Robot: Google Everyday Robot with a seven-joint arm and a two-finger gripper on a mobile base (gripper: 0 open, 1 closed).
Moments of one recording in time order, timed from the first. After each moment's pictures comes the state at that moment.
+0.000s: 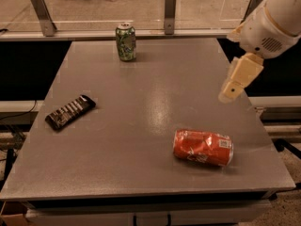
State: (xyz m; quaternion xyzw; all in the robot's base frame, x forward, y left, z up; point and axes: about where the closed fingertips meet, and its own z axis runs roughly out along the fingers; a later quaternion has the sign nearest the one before) arm 0.523 -0.186 0.953 -0.59 0.77 0.01 0.24
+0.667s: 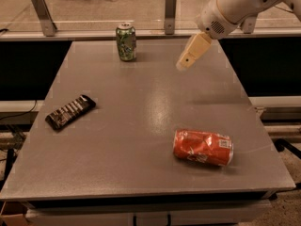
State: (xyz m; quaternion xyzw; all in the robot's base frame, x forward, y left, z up) arm 0.660 -0.114 0.940 -0.56 0.76 0.07 0.33
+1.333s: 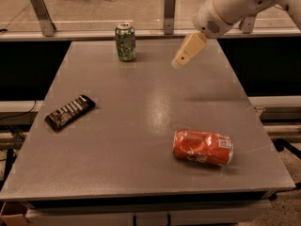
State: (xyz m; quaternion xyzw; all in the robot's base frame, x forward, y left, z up) arm 0.671 -0.105 0.938 -0.55 0.75 0.08 0.34
